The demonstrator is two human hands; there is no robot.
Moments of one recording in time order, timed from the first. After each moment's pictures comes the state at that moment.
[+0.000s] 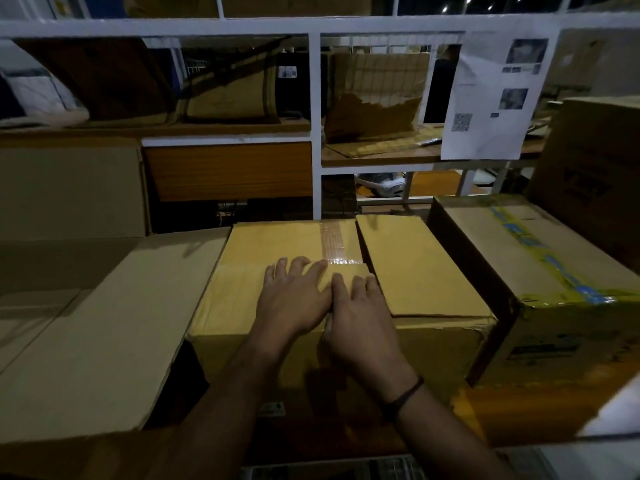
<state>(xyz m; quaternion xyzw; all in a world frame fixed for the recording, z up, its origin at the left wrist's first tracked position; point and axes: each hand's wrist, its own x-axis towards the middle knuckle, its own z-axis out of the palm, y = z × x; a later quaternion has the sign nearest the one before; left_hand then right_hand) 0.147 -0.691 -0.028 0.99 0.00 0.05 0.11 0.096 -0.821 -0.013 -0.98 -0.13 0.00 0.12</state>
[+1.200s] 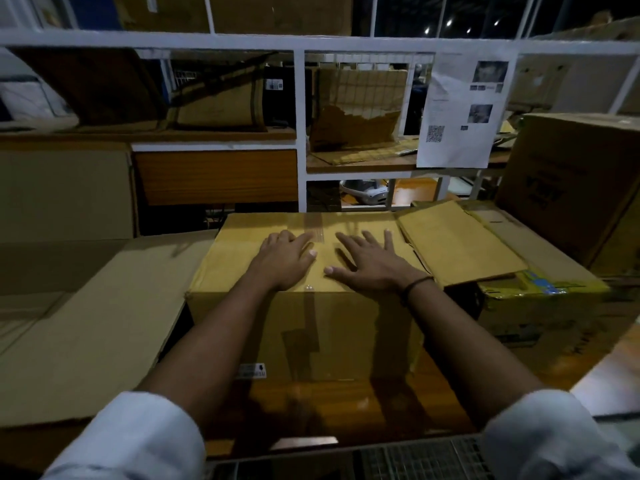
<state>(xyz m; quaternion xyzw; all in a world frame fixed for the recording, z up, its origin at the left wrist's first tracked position) 0.205 -0.677 -0.018 0.99 -0.06 0.08 0.12 0.212 -0.895 -0.007 -0.98 -0.21 0.00 0.05</state>
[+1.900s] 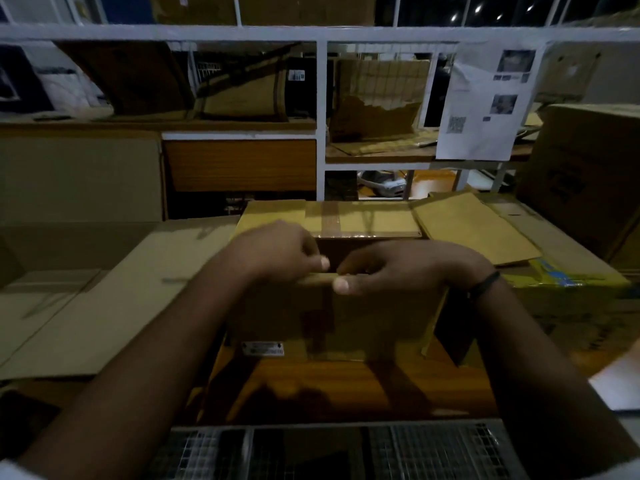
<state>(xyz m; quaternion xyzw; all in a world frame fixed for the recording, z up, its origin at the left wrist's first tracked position) 0.078 -0.676 0.080 0.99 -0.07 -0.04 0.13 0.089 -0.894 0.095 -0.92 -0.27 0.24 0.15</state>
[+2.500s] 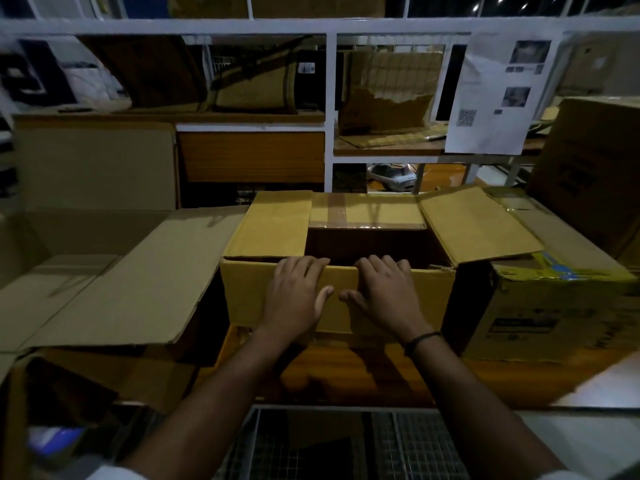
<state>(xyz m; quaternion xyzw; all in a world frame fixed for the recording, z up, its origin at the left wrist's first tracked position) 0.085 -0.691 -0.082 0.96 -0.08 0.27 0.08 0.118 -0.887 -0.071 -0.95 -0.23 -0.21 0.10</state>
